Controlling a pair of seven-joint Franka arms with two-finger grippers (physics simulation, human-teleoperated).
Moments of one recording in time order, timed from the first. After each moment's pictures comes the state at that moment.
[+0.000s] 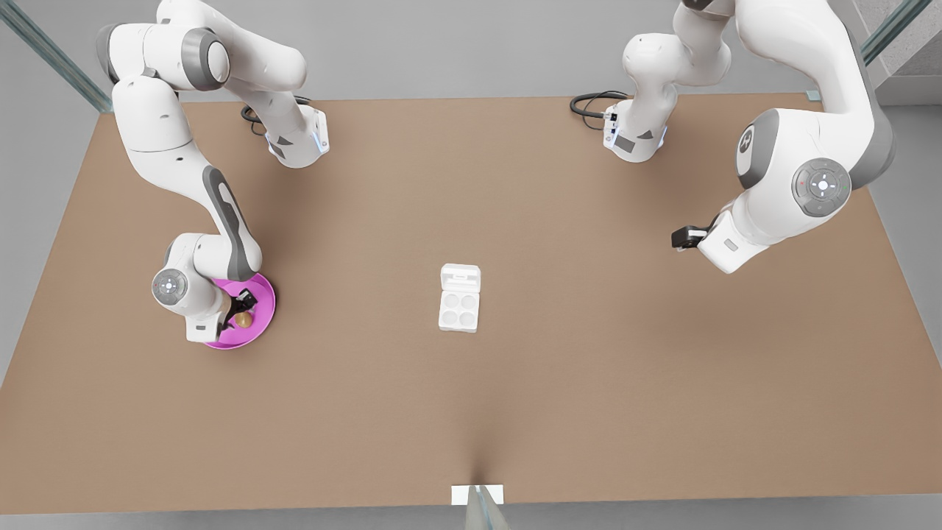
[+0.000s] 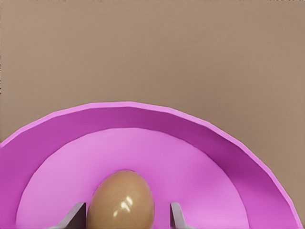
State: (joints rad) left arm -0.17 0.15 0.02 -1.53 0.02 1.47 -0.11; right arm -0.11 0.50 -0.02 -2.09 -0.08 2.50 -0.81
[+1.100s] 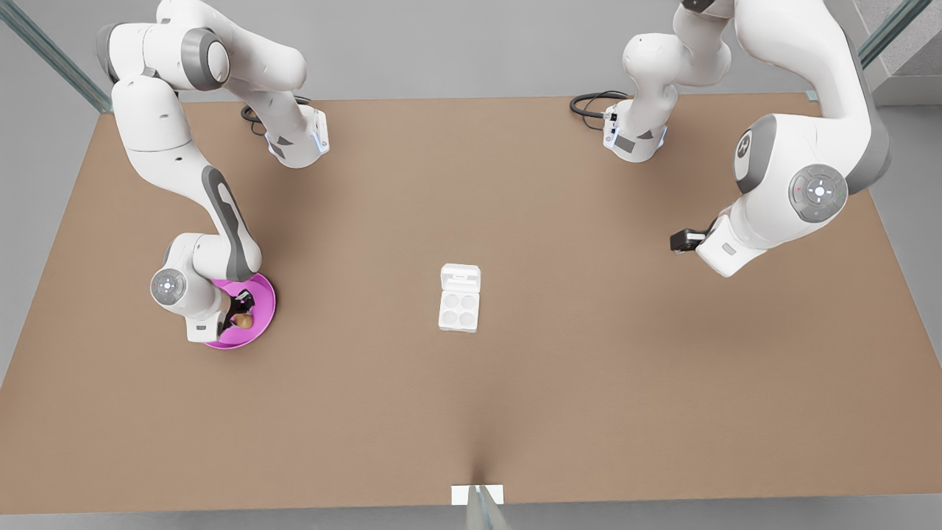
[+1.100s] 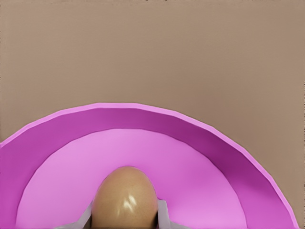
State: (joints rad) left arm -0.17 0.17 0.02 -1.53 0.02 1.47 -0.11; right arm -0.11 0.50 -0.02 -2.09 -0.06 2.50 -0.87
